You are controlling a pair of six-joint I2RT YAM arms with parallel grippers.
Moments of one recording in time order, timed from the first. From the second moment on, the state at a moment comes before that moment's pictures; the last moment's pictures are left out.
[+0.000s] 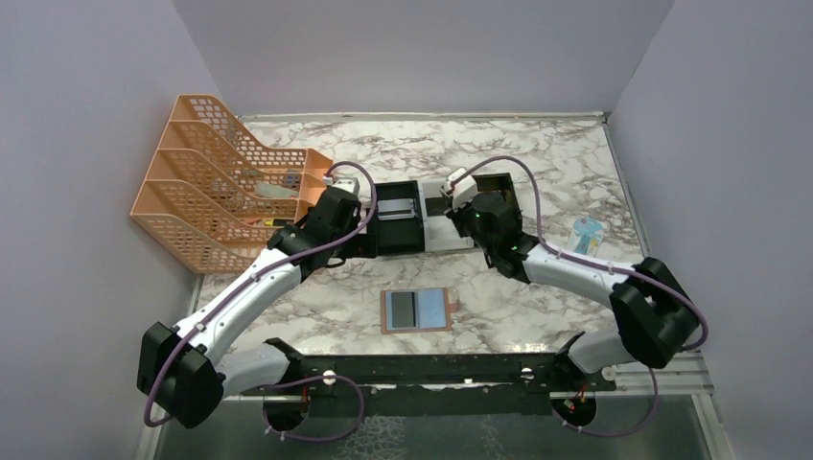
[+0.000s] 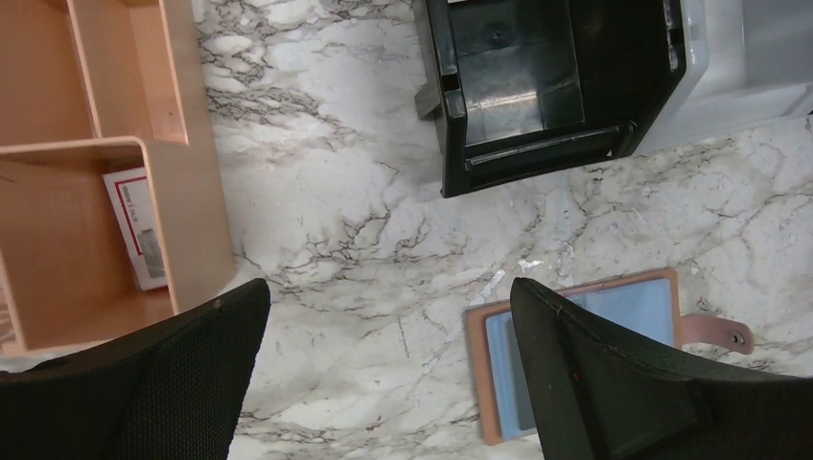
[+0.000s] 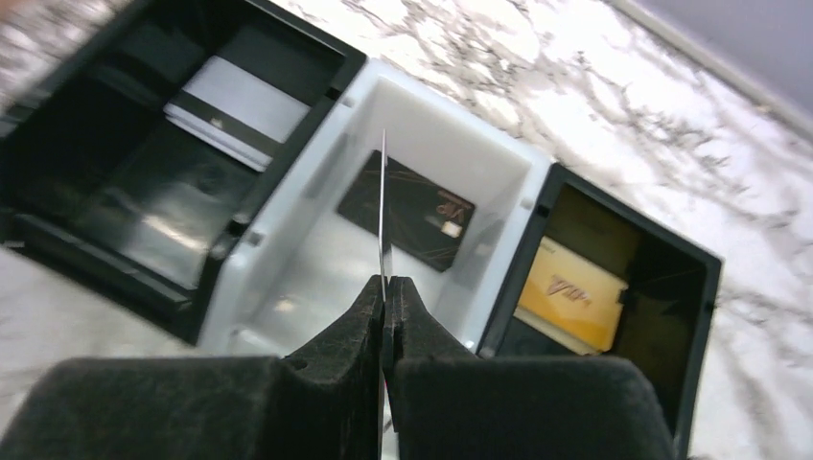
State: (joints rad) left arm -0.58 1.14 0.89 -0.62 -0.19 -0.45; right arm 0.70 1.39 0.73 0.33 0.20 -0.13
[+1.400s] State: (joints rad) left arm -0.53 0.95 0.80 -0.55 -0.44 -0.30; right arm 0.64 1.78 0.91 0.45 0.11 -0.82
